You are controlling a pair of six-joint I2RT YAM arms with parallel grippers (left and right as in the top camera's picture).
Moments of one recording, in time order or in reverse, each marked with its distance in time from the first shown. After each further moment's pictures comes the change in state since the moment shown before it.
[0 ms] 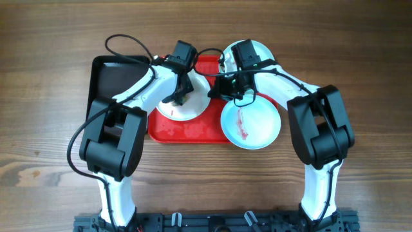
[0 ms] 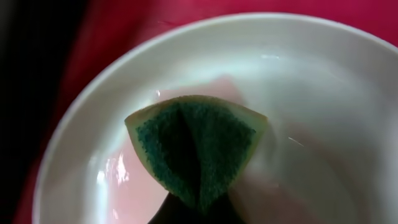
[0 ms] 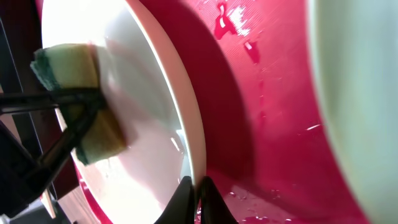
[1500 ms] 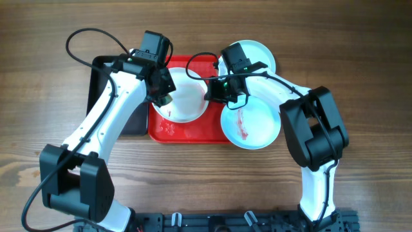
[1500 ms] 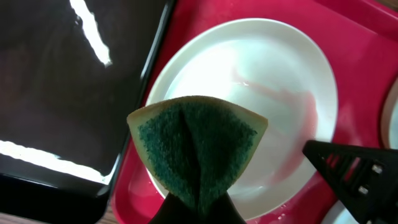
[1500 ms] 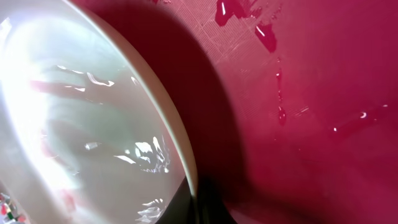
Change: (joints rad) left arm 0.090 -0.341 -0.029 -0.224 0.154 0.140; right arm 0.061 0.007 0.008 0.001 0.109 0.086
